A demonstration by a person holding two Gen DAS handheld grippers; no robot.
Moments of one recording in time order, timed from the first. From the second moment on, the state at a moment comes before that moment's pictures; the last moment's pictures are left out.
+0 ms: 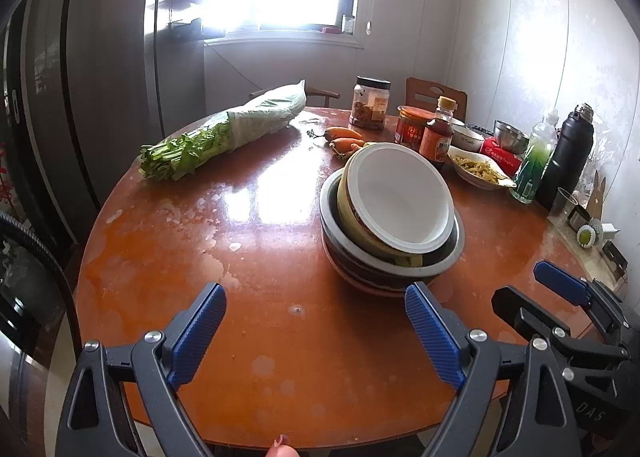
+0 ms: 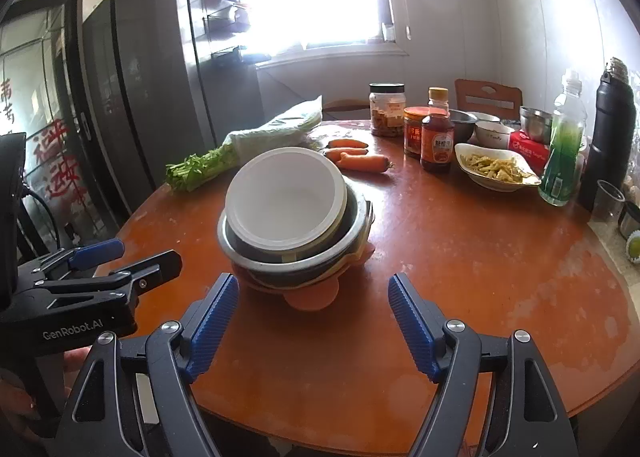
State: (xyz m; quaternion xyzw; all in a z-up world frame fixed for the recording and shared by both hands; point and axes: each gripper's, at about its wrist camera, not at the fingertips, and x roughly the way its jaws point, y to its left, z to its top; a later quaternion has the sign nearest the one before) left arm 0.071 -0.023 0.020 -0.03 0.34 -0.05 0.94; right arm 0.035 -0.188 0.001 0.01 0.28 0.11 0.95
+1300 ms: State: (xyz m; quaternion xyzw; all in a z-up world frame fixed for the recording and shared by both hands) left arm 0.048 -0.011 -0.028 -0.03 0.36 -0.02 0.93; right arm 0.011 -0.190 -0.044 0.01 0.30 0.08 0.95
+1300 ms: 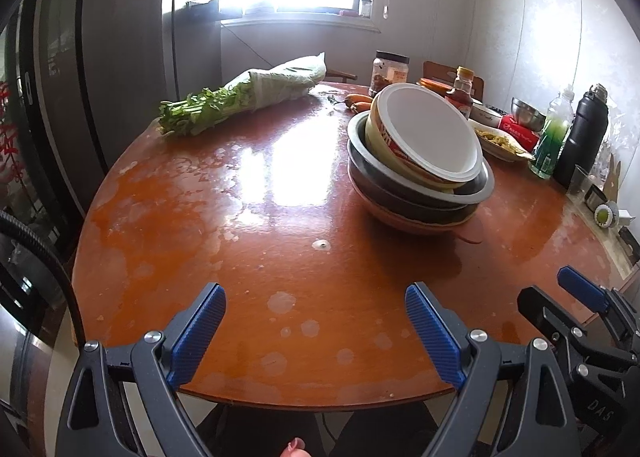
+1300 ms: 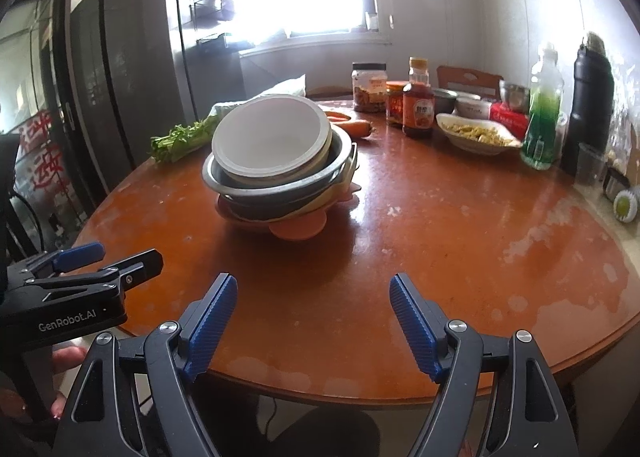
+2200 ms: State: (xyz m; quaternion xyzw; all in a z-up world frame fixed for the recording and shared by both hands) left arm 0.043 -0.023 -0.033 -0.02 0.37 -0.02 0.93; right arm 0.005 -0.196 -0.048 0.02 0.30 0.07 0.95
